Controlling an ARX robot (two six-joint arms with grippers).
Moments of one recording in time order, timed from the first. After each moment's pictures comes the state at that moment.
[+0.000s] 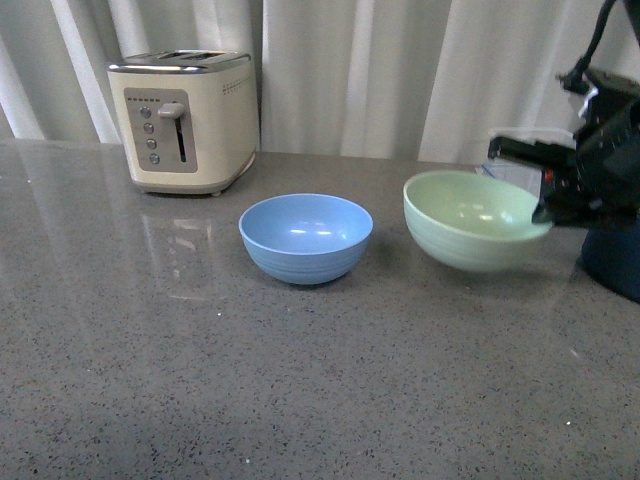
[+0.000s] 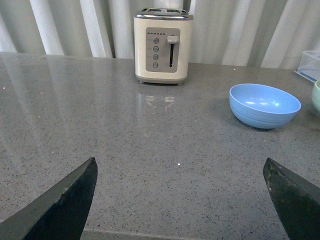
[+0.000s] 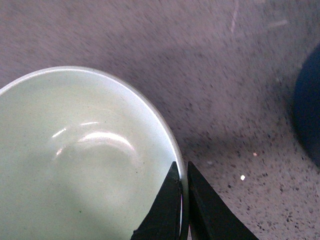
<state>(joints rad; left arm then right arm) 0.00 0.00 0.02 0.00 0.00 -0.01 0.14 1.85 1.33 -0.23 0.01 0.36</state>
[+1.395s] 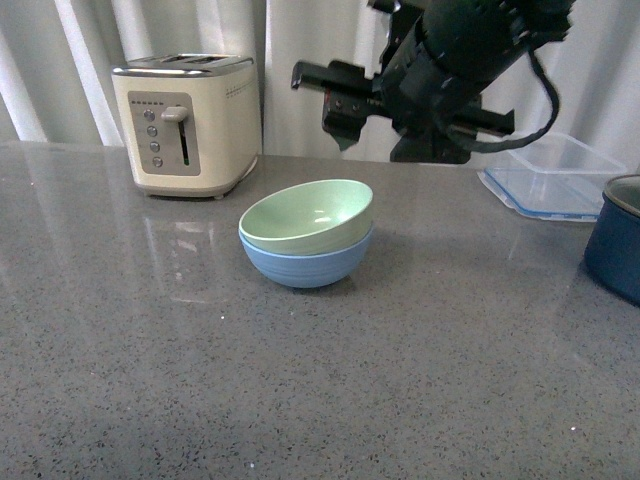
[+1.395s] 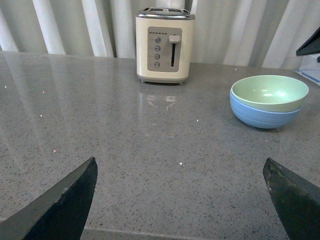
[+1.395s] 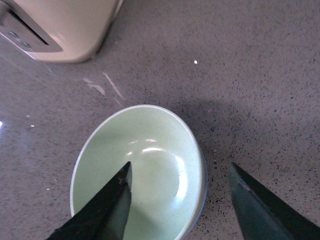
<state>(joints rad) 0.00 0.00 0.02 0.00 0.00 -0.01 0.40 1.91 1.56 -0.23 0.03 0.35</state>
